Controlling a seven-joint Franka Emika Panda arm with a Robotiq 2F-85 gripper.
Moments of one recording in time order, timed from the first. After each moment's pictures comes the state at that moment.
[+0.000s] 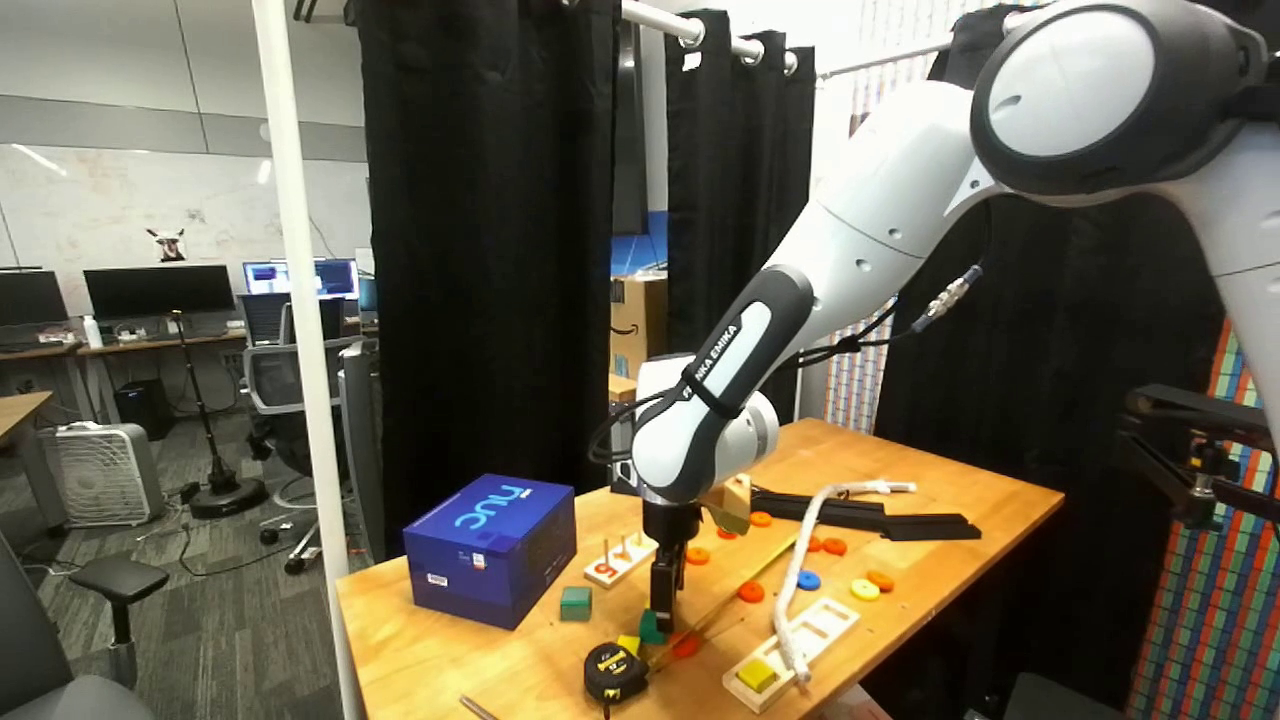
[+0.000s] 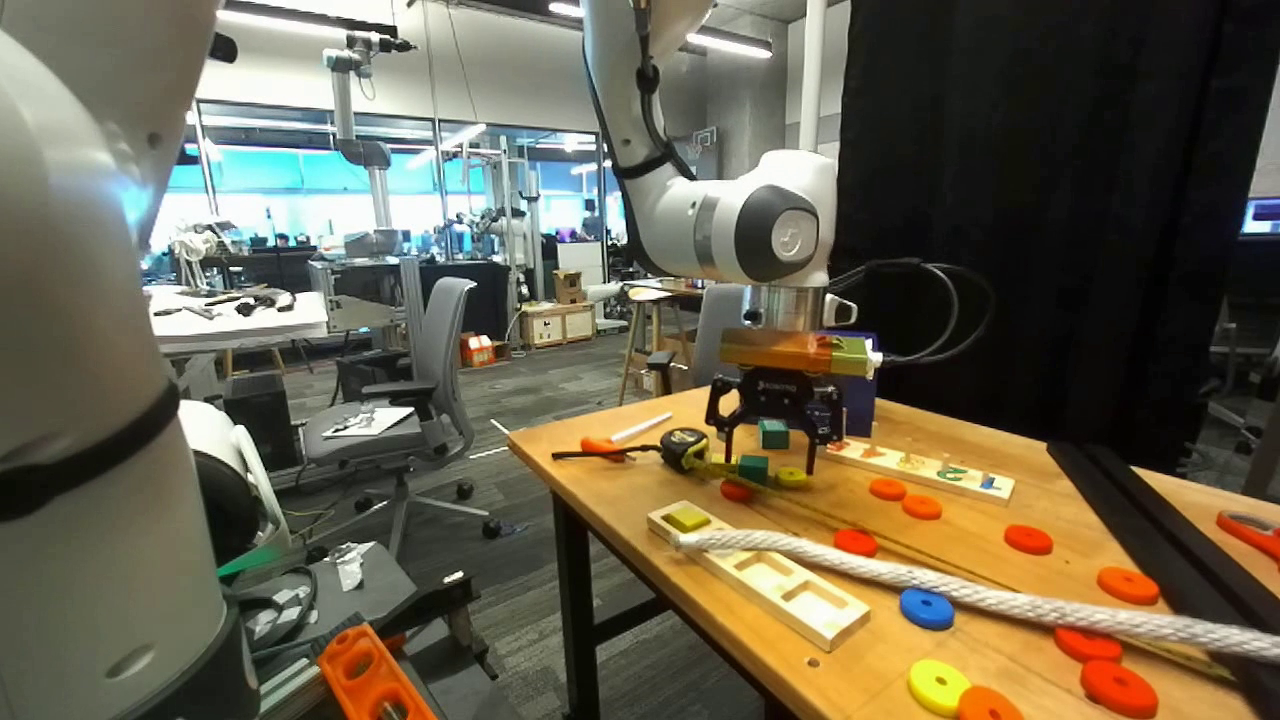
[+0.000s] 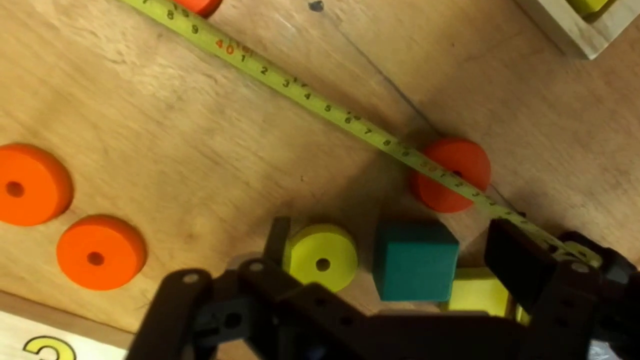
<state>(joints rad) -0.05 0.41 0.10 -2.17 0.00 2.56 -0.57</state>
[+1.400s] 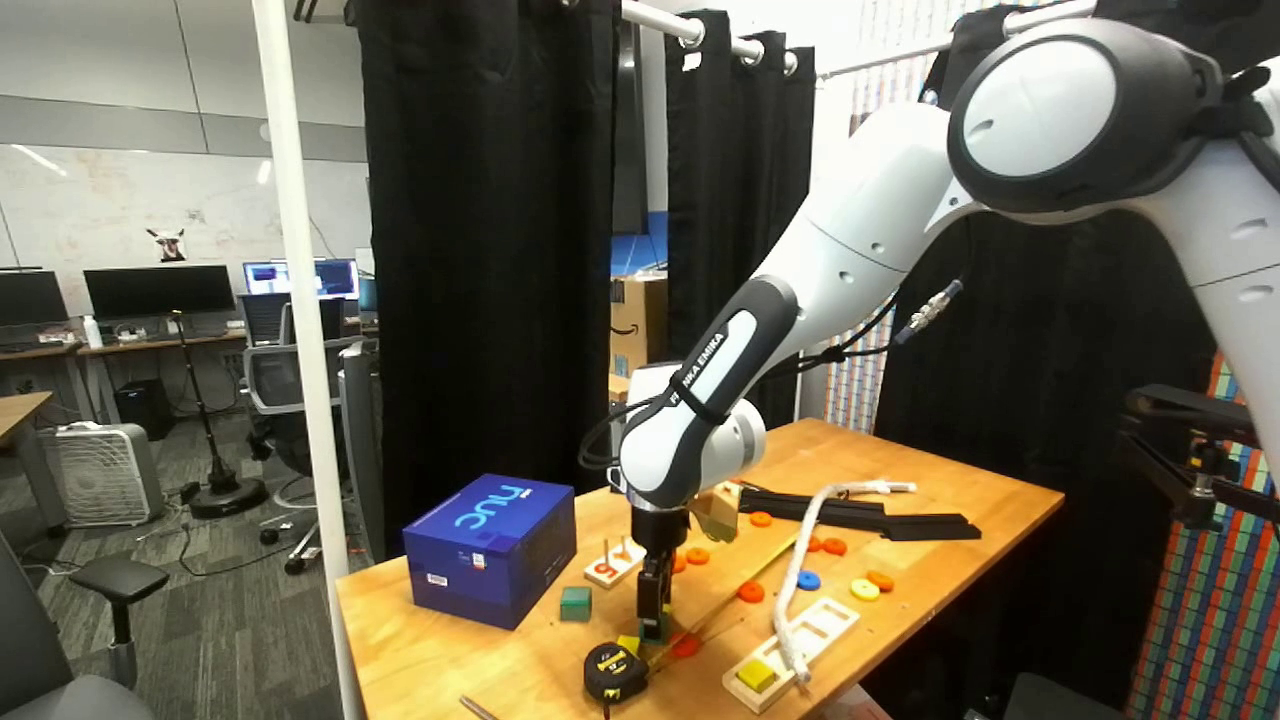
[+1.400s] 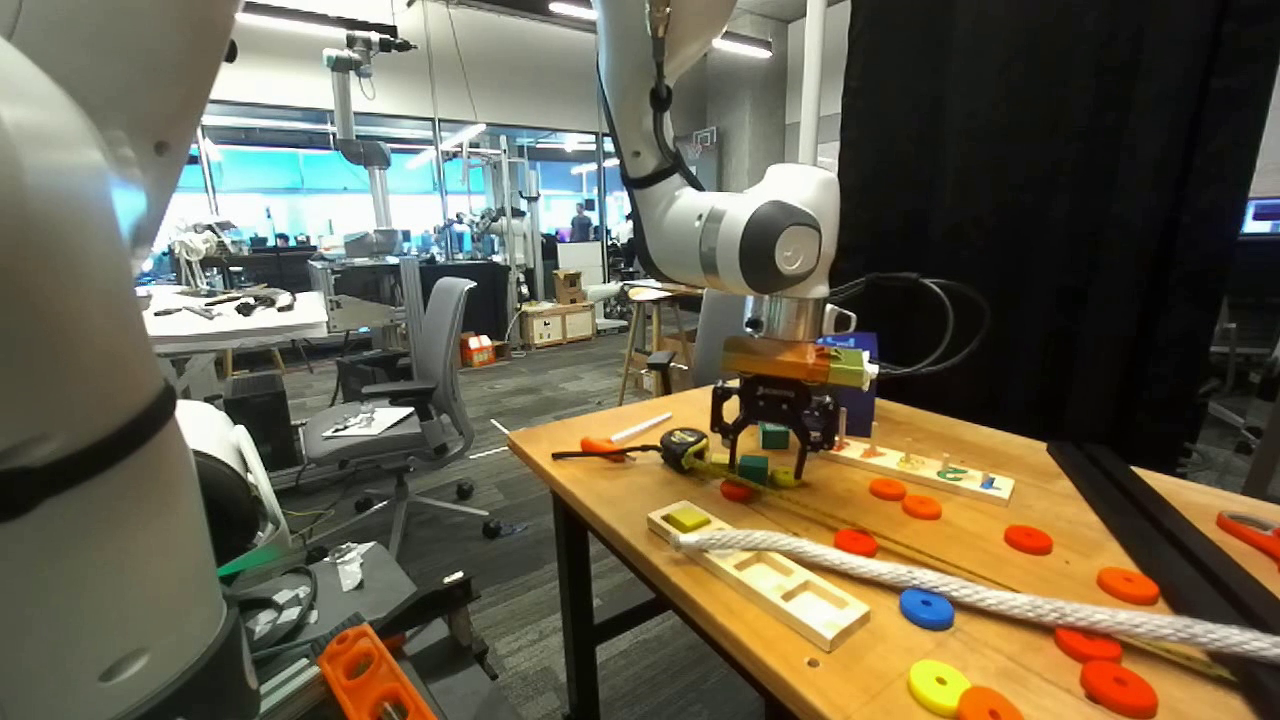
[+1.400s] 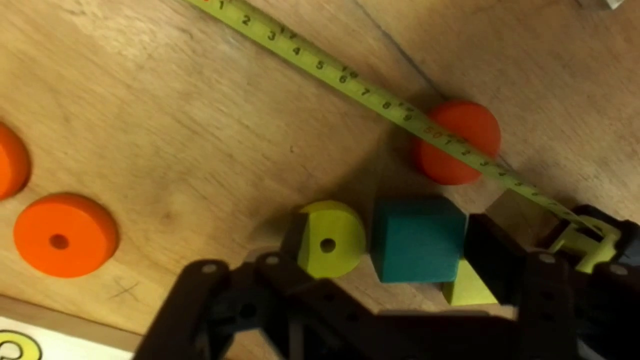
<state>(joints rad) -0.08 0.46 0.15 -2.12 0.01 2.56 -0.57</state>
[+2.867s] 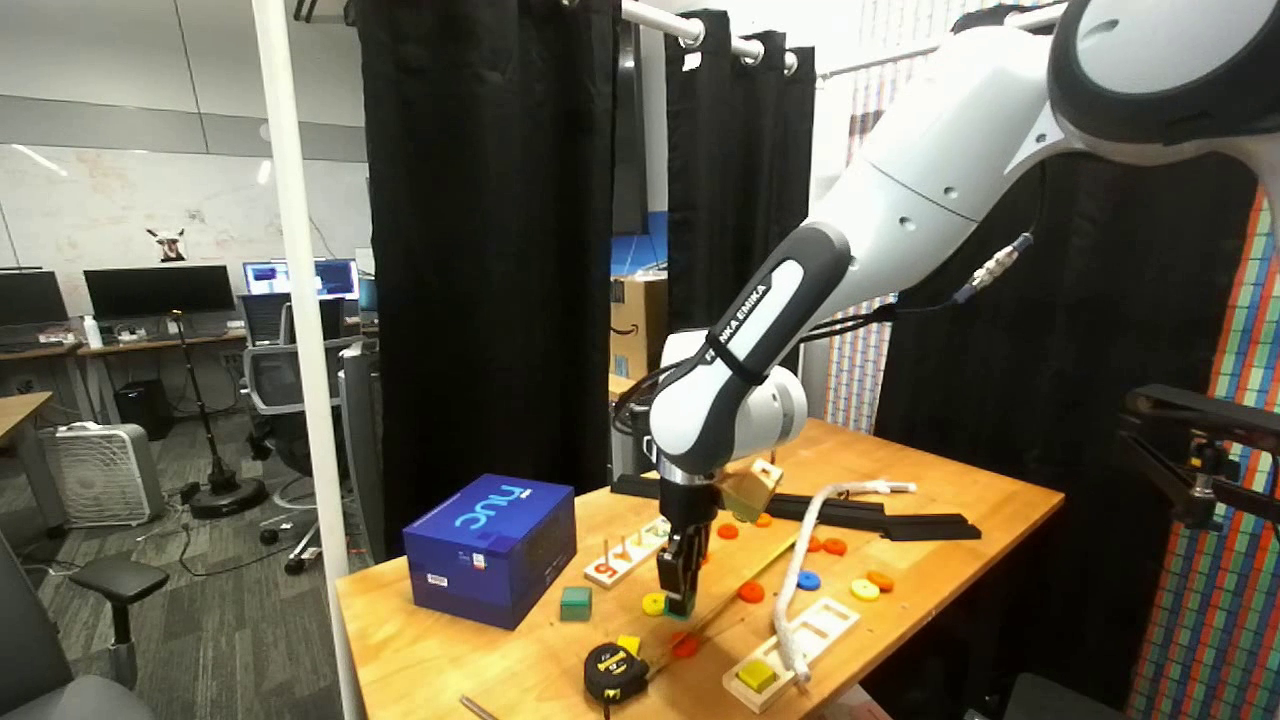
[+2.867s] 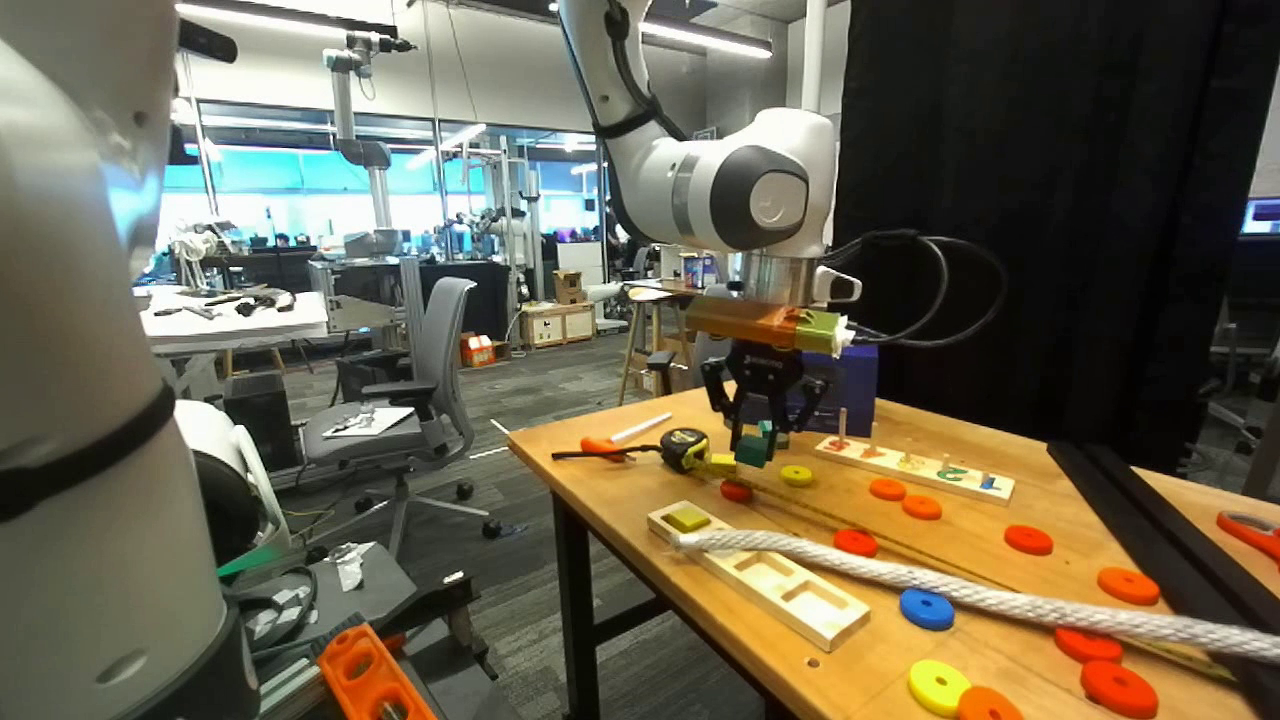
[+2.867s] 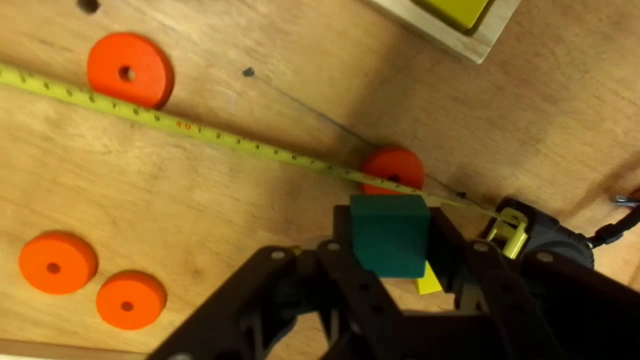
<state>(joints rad) -0.09 0.26 0.14 -2.29 0.10 2.55 -0.43</state>
